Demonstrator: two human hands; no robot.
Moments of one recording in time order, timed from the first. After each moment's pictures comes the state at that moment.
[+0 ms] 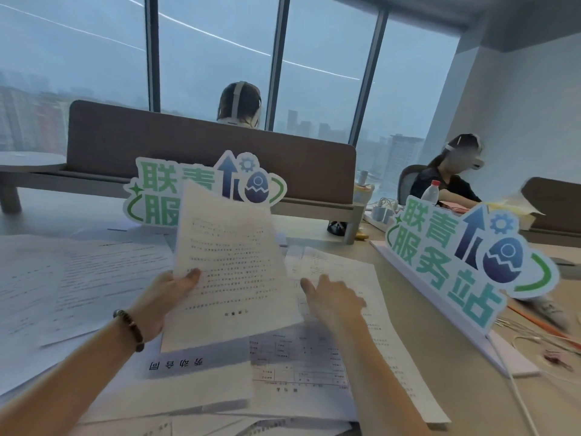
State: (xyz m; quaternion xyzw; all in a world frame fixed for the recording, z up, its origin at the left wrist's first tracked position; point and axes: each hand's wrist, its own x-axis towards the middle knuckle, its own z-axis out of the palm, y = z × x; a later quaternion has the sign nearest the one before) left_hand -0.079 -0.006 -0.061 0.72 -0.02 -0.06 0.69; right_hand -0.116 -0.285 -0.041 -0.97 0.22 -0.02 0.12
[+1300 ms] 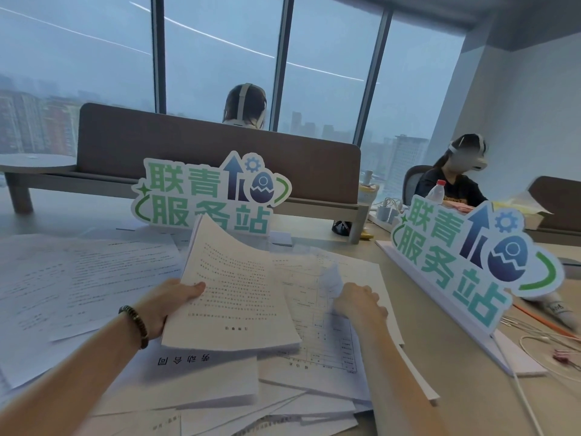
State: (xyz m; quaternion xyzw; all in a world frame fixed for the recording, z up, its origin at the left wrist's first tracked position) left_hand -0.076 0.004 -0.064 0.72 0.03 -0.16 0.67; right_hand -0.110 -0.322 -0.053 -0.94 0.30 0.03 0.14
